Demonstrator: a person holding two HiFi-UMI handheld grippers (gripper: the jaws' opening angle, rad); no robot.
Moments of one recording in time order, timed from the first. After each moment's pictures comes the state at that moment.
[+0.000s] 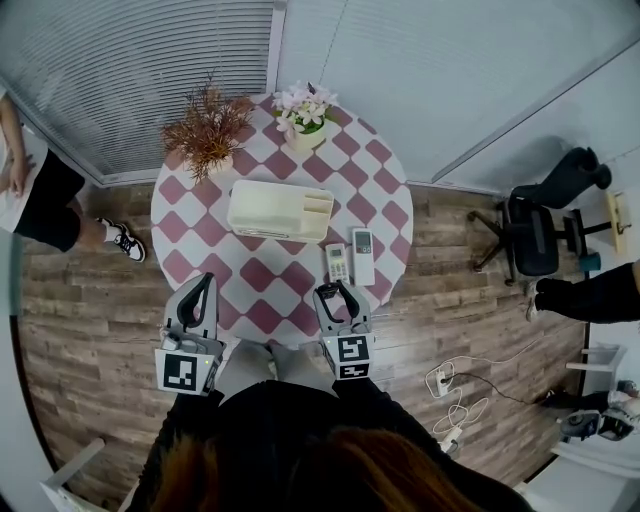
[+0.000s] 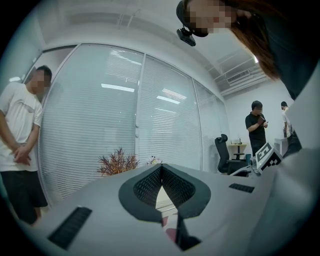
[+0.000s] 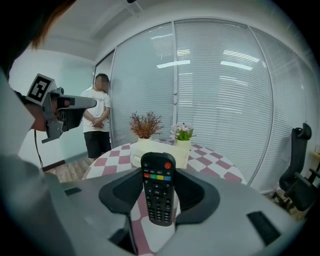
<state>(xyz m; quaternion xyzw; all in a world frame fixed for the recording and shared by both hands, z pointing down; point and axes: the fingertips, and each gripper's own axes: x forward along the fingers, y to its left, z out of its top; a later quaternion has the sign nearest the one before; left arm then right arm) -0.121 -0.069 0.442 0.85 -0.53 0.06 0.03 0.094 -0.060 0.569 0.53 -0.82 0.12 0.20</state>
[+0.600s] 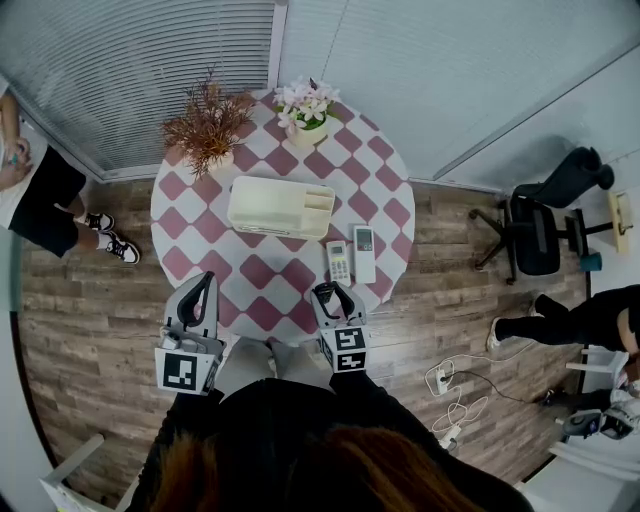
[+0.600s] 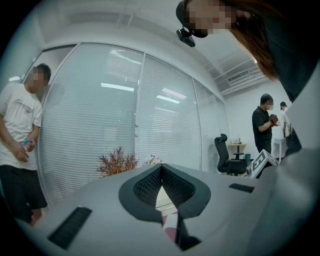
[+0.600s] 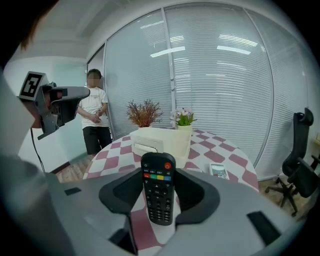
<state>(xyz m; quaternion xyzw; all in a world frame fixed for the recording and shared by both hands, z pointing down) -0.118 -0.067 0.445 0.85 -0.53 0.06 0.04 0.093 -0.055 0.612 0.51 -0.81 0.19 0.23</state>
